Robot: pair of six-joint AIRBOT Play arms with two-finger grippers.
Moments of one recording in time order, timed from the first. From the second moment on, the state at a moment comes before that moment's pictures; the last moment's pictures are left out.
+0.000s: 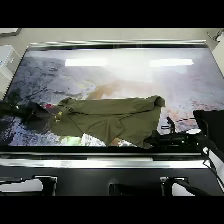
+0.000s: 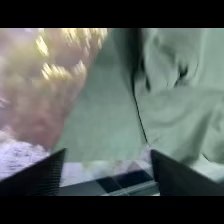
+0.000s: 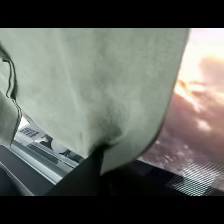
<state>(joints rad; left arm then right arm) 0.50 -1.51 1.17 0.88 -1.46 -1.27 -0.27 -1.30 0.47 -0.62 1.13 1.03</state>
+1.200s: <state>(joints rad) 0.39 -1.61 0.87 0.72 -1.15 -0.97 -0.27 -1.29 0.47 -0.59 1.17 1.08</state>
